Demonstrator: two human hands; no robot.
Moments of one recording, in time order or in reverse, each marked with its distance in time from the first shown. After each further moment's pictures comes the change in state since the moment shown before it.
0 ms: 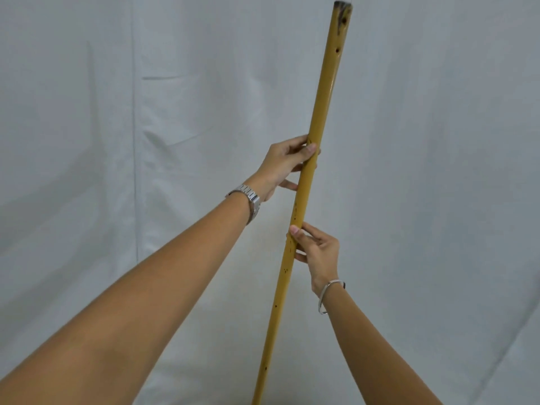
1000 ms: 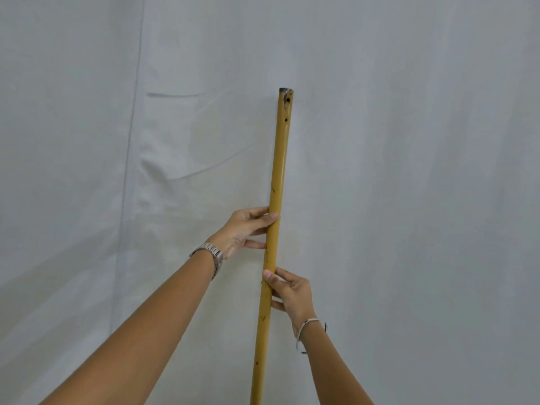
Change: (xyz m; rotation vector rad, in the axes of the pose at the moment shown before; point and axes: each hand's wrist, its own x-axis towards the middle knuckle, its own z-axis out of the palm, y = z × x) left_hand 0.086 -0.145 -0.144 -0.090 0.031 -0.258; right_hand 0.130 0.100 0.099 -0.120 -0.197 0.159
